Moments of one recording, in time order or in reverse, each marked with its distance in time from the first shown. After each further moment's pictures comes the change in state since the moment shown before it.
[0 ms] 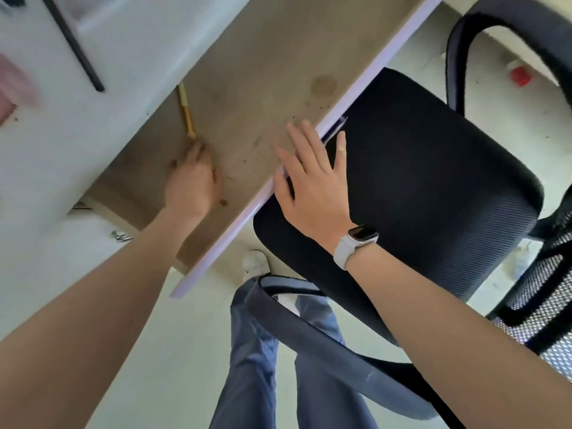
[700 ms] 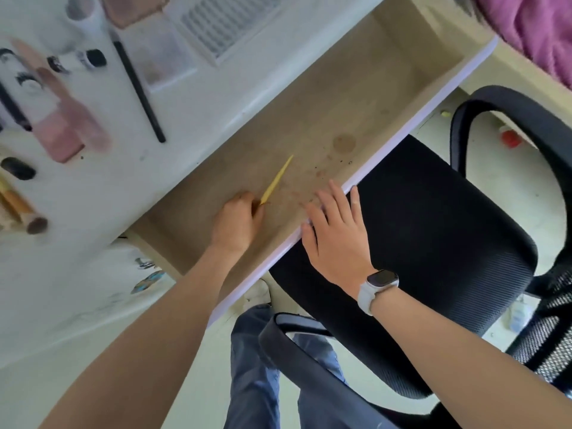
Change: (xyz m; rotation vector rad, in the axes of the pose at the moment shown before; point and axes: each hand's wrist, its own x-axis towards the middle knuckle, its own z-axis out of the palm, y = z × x) left_hand 0.004 0.016 0.008 -0.352 0.013 -0.062; right_hand 0.005 0.000 -0.011 -0.102 -0.180 -0.061
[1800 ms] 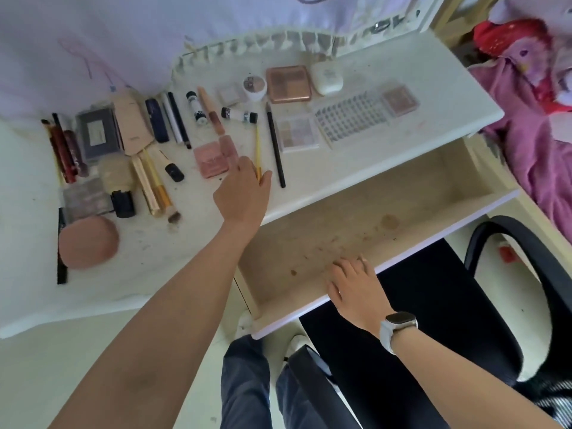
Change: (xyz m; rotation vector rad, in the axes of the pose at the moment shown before) left_hand 0.012 -0.030 -0.159 -0.068 0.469 -0.386; right_hand 0.023 -0.046 -0.031 -0.182 -0.405 -0.277
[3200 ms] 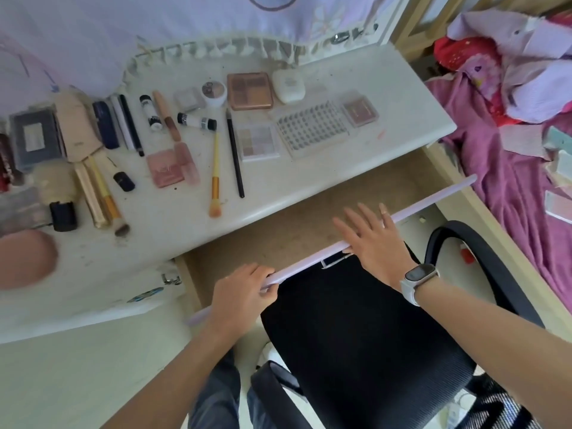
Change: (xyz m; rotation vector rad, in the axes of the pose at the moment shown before) left_hand -0.133 -0.006 0.035 -0.100 -0.141 0.466; right_hand 0.036 0.115 -0.062 -0.393 0.088 -0.137
